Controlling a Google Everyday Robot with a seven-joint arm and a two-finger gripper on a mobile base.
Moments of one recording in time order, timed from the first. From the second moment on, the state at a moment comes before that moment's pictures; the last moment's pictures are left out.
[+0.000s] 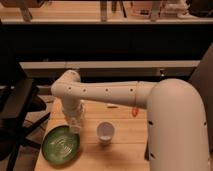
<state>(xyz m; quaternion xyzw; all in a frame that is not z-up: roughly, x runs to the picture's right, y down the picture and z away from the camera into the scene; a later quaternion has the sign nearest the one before) -0.155 0.168 0.734 -0.28 -0.27 -0.62 0.68</state>
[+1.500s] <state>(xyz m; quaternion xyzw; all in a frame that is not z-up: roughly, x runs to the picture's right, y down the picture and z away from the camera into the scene) -0.167 0.209 0.738 -0.27 -0.29 -0.67 0.63</state>
